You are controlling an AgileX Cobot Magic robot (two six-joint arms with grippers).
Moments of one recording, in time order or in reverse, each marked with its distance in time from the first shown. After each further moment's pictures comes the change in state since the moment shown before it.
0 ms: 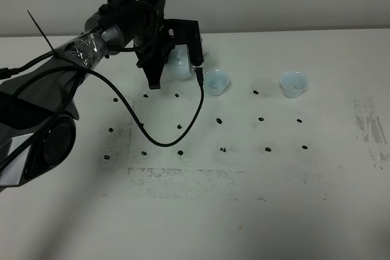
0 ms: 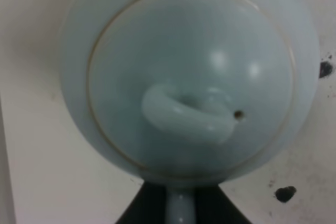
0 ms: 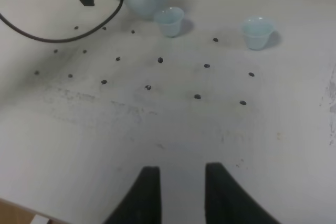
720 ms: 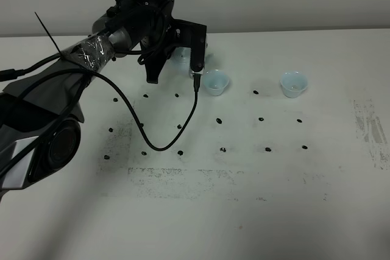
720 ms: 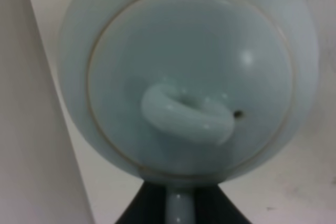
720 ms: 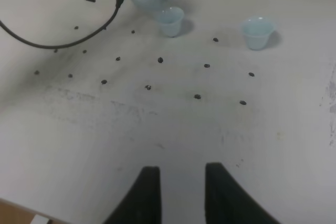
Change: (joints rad) left arm -0.027 0.000 0.000 0.090 -0.084 0.150; right arm 0.000 0.000 0.000 0.000 0.000 0.000
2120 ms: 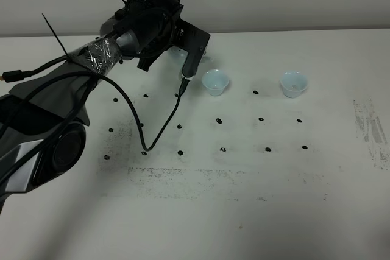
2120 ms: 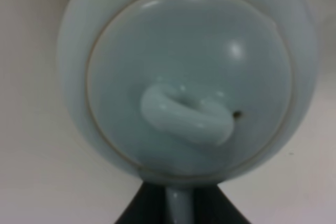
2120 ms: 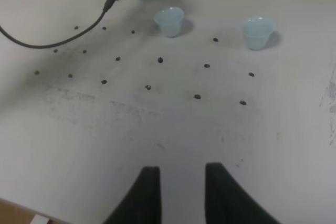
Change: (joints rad) left arm -0.031 -0.001 0.000 0.166 -0.084 0.201; right arm 0.000 0.000 0.000 0.000 0.000 0.000
